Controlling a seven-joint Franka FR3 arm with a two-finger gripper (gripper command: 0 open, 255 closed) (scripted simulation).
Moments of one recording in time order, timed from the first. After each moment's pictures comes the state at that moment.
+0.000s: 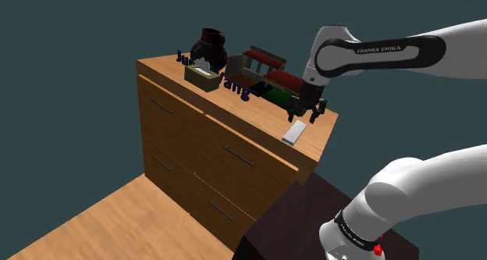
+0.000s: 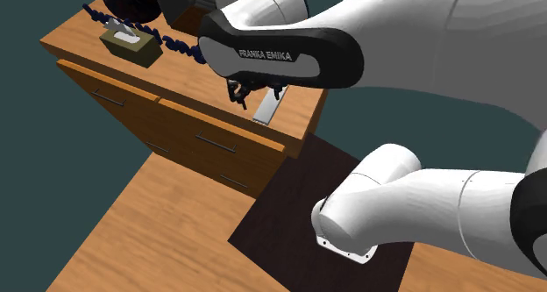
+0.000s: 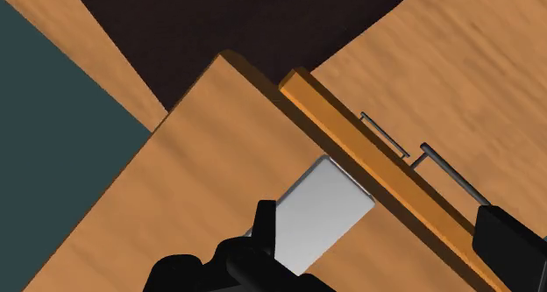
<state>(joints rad) -0.21 -0.52 -0.03 -2.53 -0.03 1.89 0.44</state>
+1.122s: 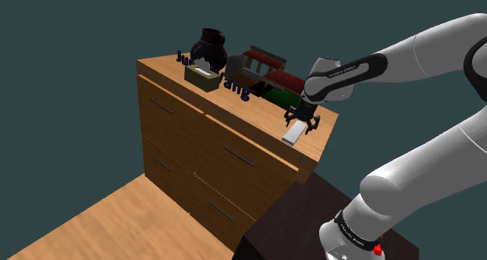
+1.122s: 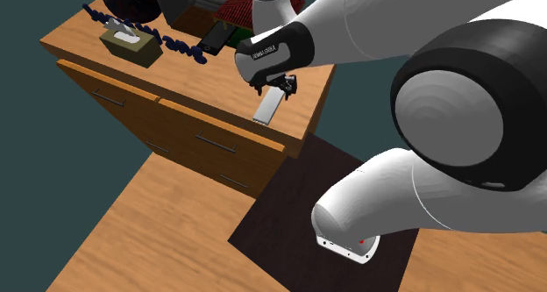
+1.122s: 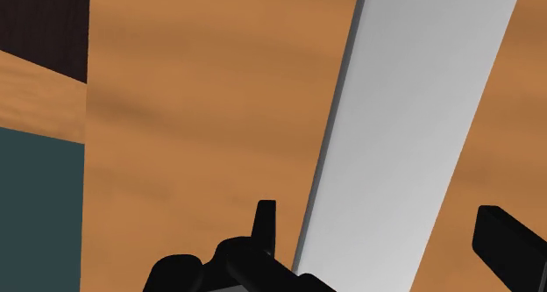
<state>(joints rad) -0.39 -0.22 -0.09 -2.58 -0.06 2.35 0.76</state>
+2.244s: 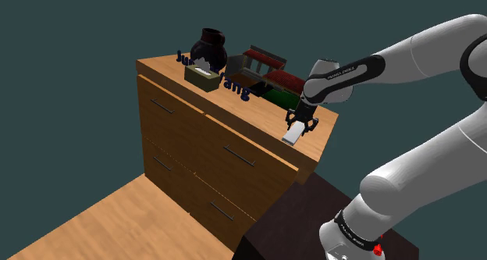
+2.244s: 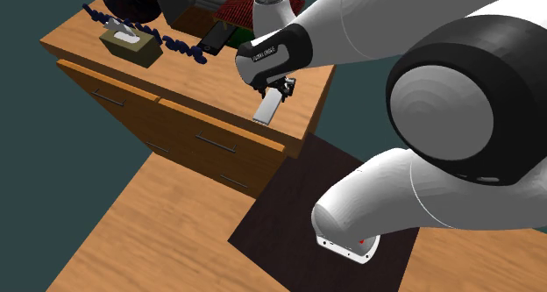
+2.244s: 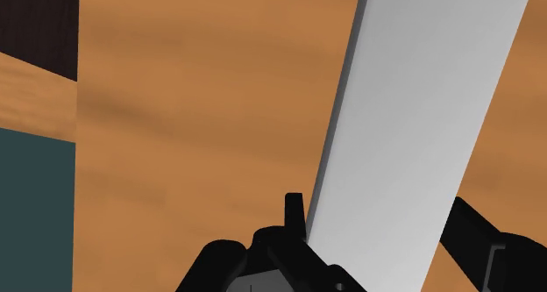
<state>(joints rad) -0.39 -0.21 -0.10 -2.59 -0.06 2.37 0.76</state>
